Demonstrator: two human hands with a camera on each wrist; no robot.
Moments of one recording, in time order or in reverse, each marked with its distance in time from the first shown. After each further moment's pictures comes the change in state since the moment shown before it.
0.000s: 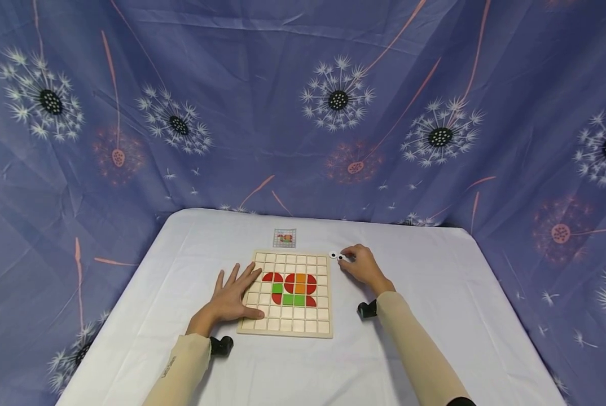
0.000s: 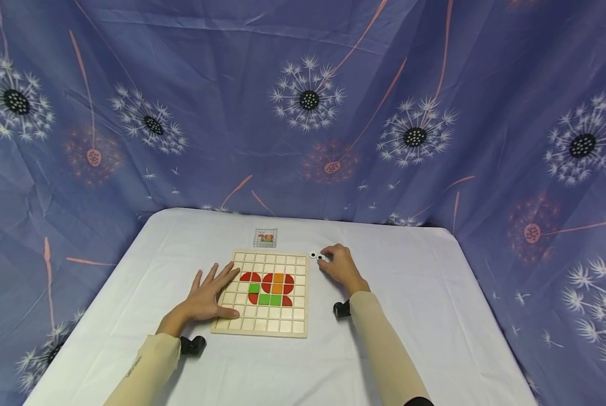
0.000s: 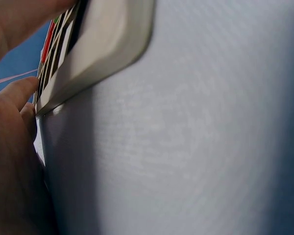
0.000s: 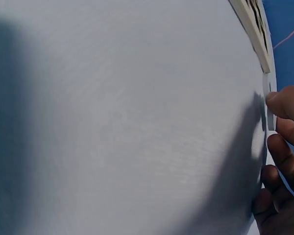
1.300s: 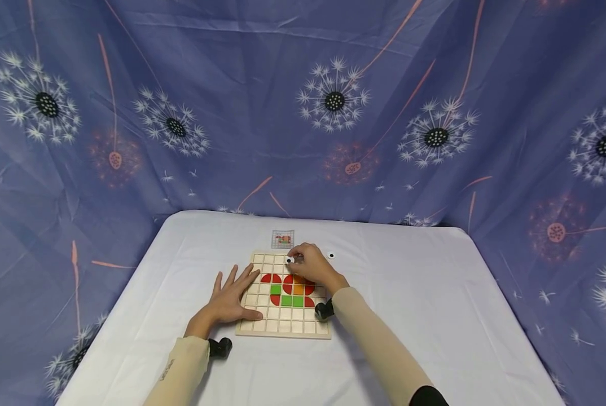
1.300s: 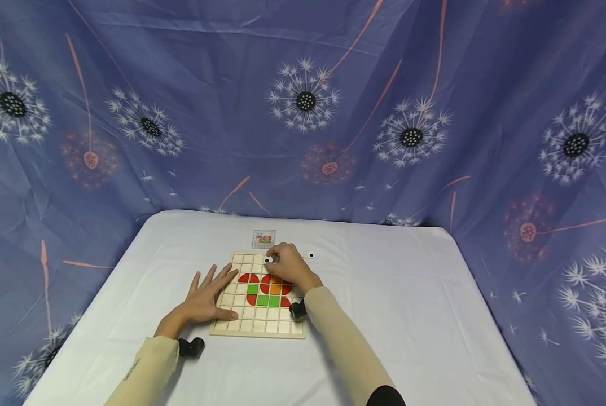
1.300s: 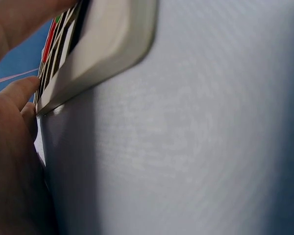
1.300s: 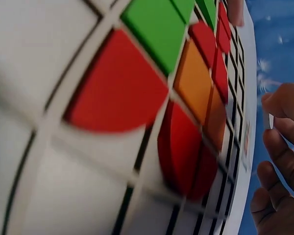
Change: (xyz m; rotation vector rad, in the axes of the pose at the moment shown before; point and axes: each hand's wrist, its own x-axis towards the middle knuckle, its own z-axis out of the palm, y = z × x) left_hand 0.000 0.000 0.002 -0.012 0.008 0.006; right_hand 0.018 -0.100 0.059 0.078 -0.206 -0.252
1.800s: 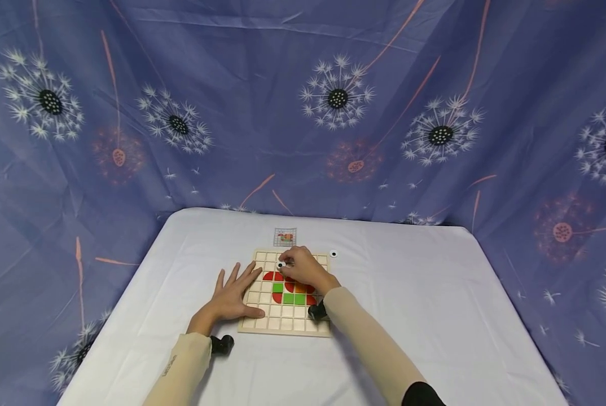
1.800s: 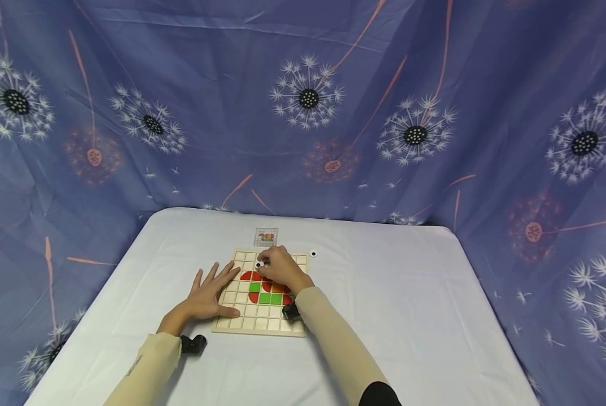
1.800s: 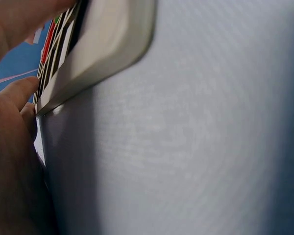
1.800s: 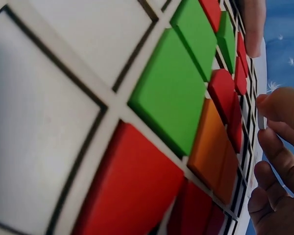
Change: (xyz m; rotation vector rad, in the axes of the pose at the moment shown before) left_hand 0.003 -0.003 0.001 0.014 -0.022 -0.016; right_hand 0.007 -0.016 0.020 -0.069 -0.070 -0.056
